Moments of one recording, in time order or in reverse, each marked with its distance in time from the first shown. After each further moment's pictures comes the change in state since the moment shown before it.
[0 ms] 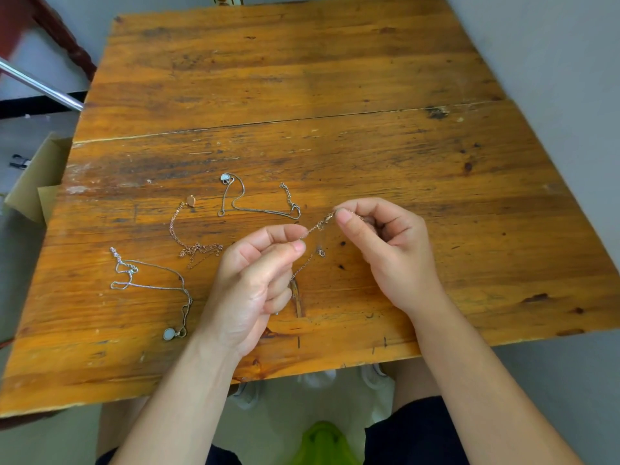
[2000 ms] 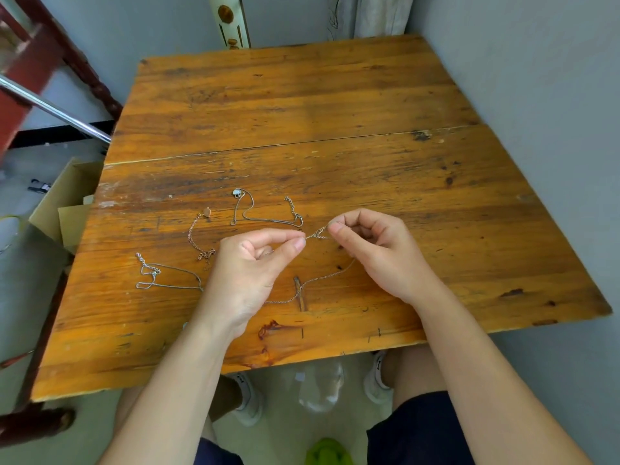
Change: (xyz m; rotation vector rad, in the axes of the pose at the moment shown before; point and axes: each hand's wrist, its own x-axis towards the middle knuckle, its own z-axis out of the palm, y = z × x) left_hand -0.012 0.022 0.001 0.457 0.114 0.182; right_hand -0.001 -0.012 -0.009 -0.123 -0.168 0.104
